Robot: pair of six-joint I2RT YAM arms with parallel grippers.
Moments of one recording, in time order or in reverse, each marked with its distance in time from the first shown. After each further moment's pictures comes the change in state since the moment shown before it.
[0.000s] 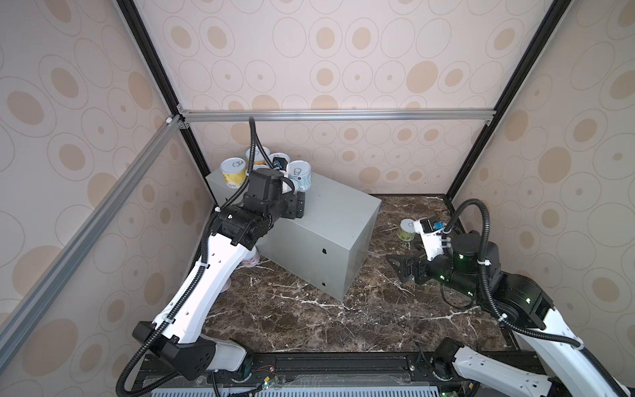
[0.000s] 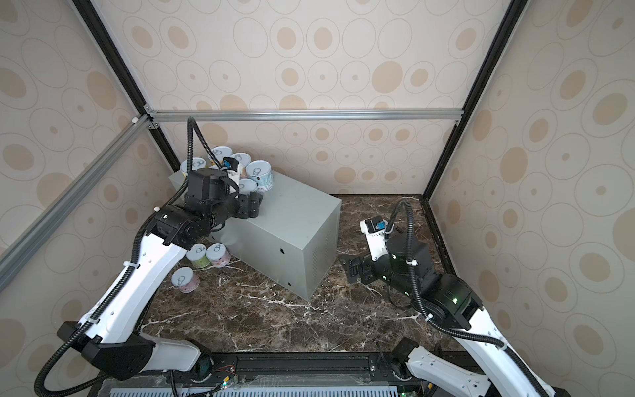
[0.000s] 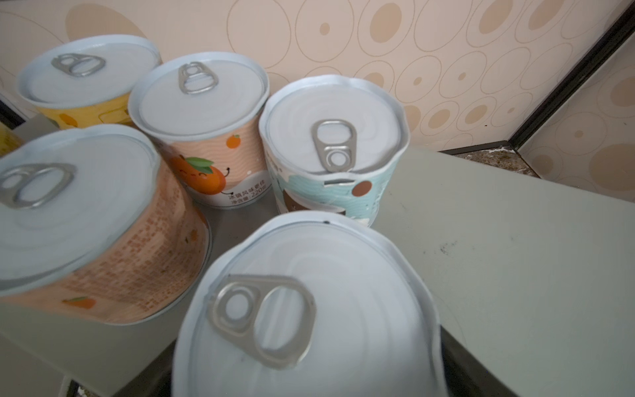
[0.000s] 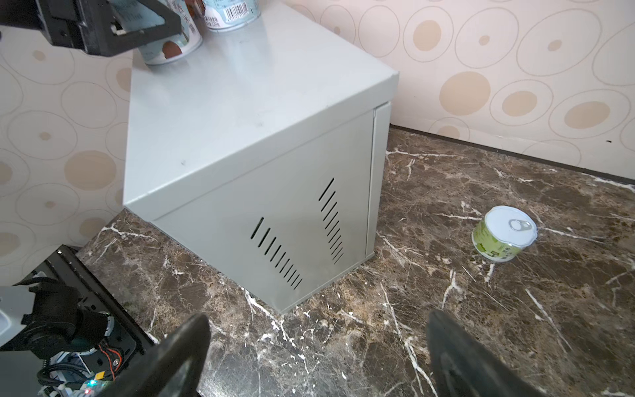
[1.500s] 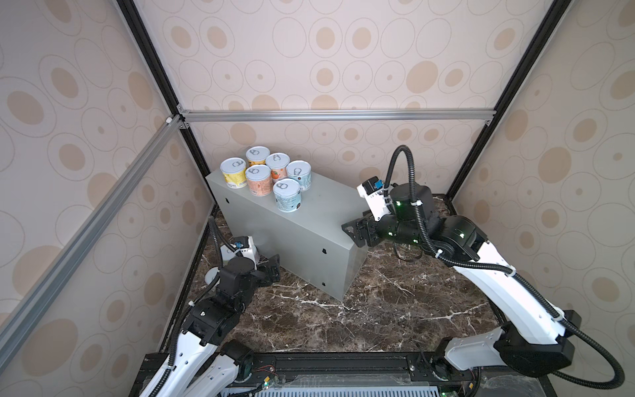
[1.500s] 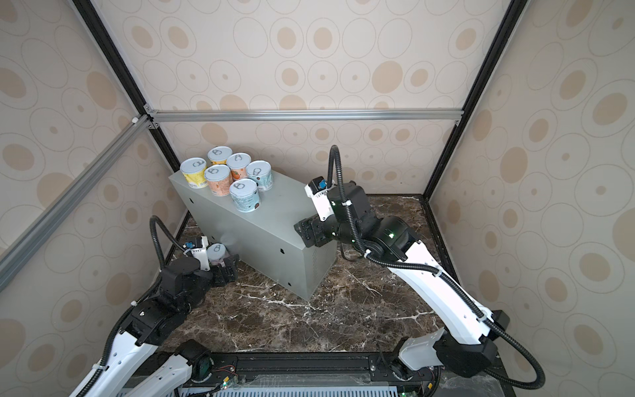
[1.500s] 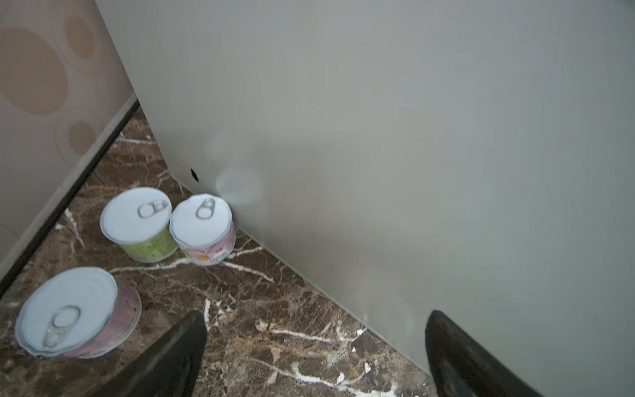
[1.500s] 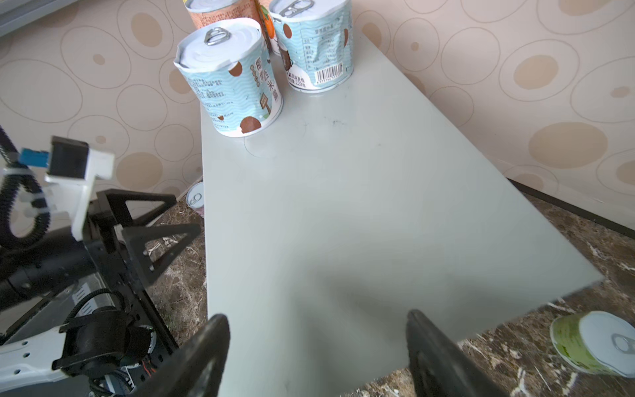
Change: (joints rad) left arm 0.002 -0.761 -0.995 0.209 -0.083 -0.300; right arm 0.109 0.567 0.513 -0.011 -0.066 -0.025
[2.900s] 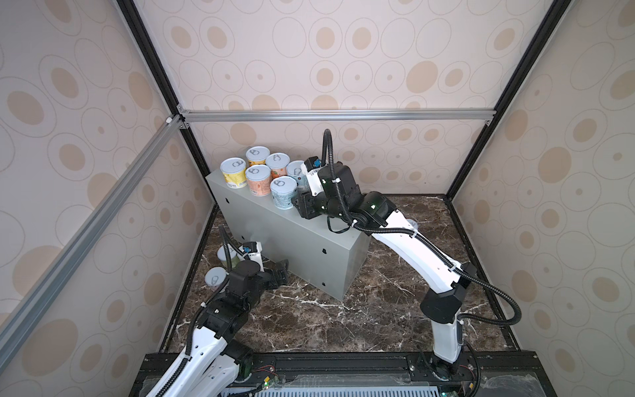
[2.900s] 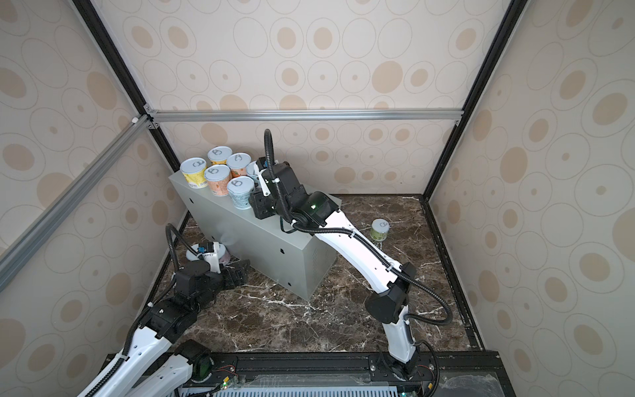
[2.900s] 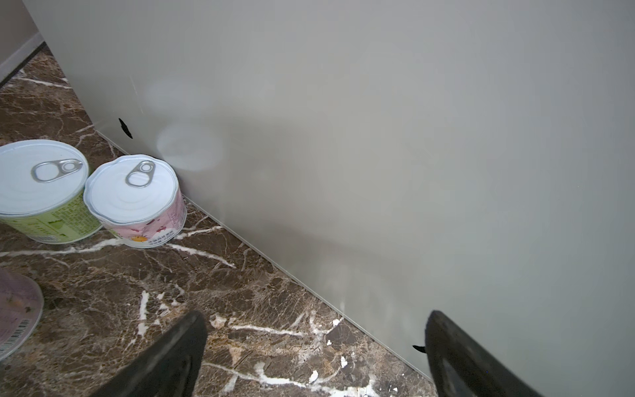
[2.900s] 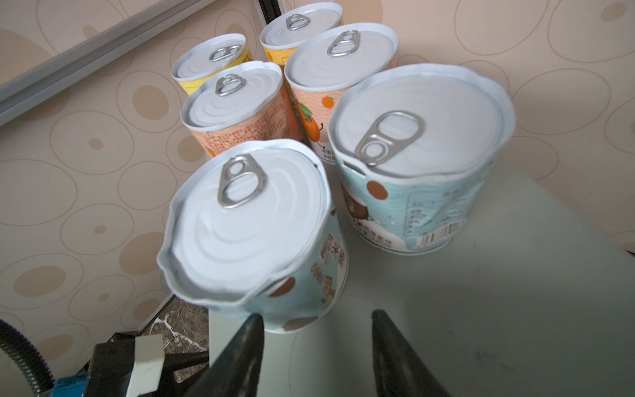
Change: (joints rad) left arm 0.046 0.026 -0.140 0.187 0.162 -0.047; right arm 0.071 0.589 0.583 0.098 0.062 0.118
